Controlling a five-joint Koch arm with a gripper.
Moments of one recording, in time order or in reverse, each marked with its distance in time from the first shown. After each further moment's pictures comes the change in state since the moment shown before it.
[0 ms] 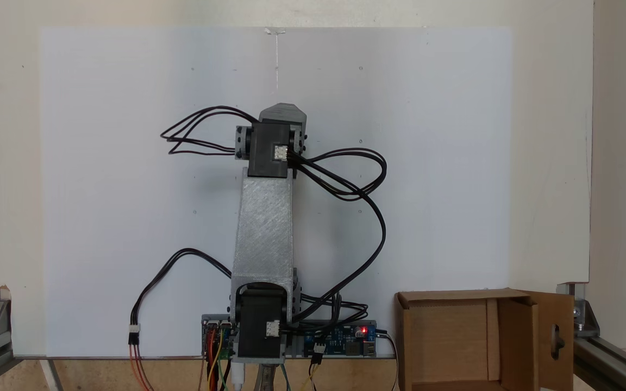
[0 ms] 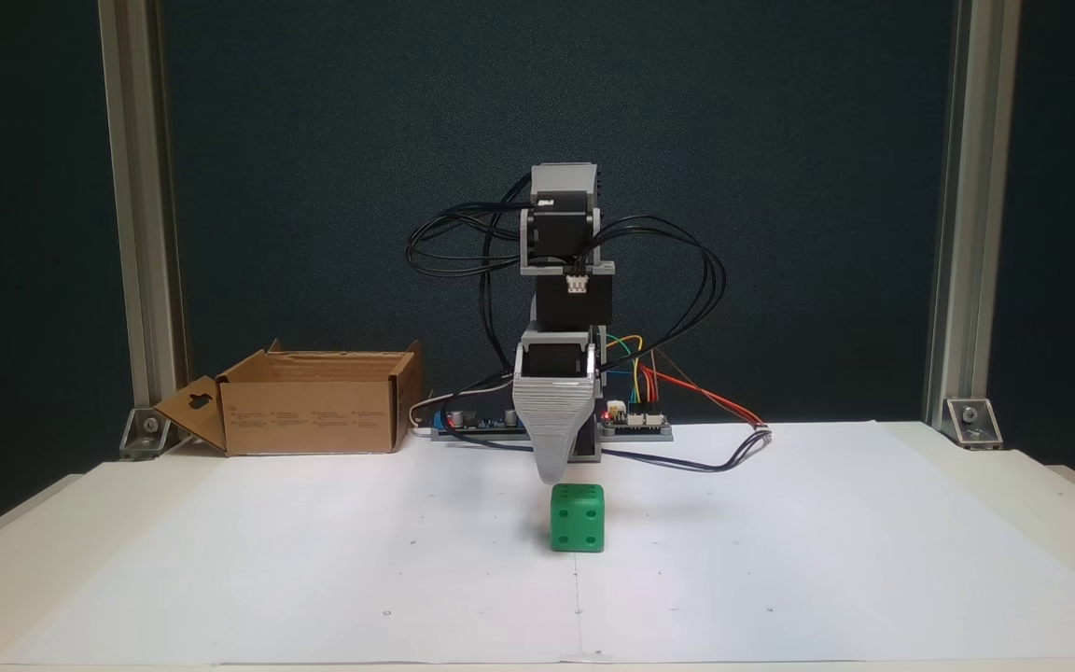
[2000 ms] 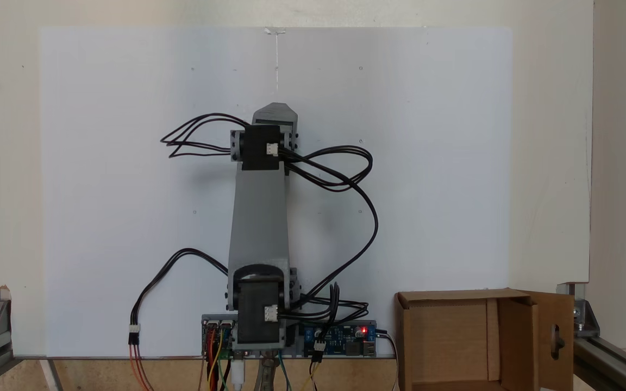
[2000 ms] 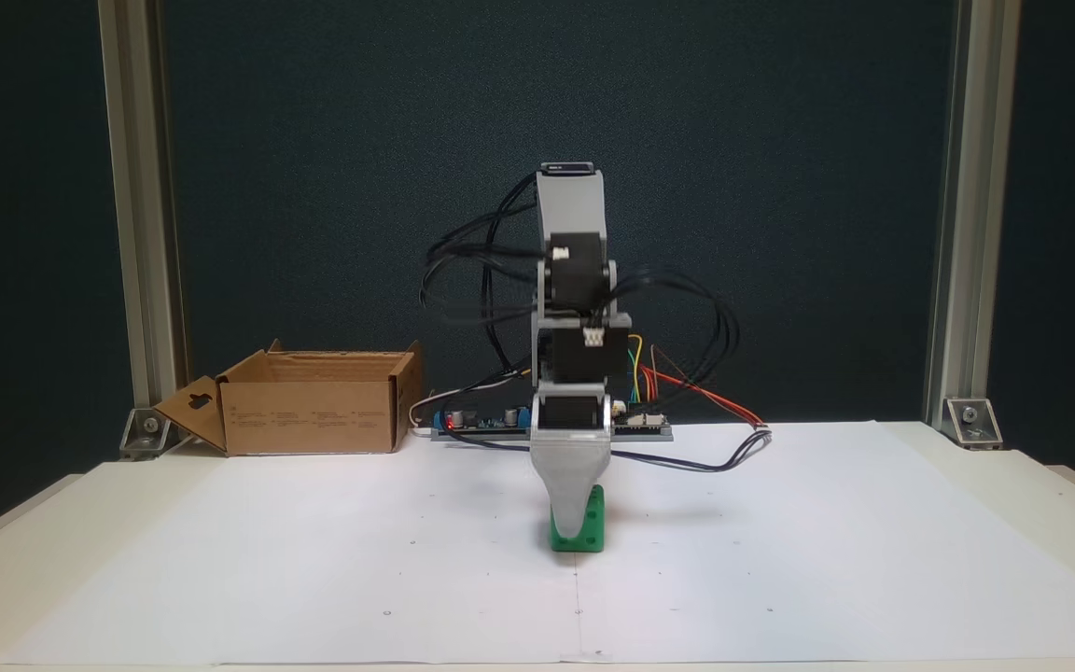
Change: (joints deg) arm -3.2 -3.8 10.0 -16.4 1.6
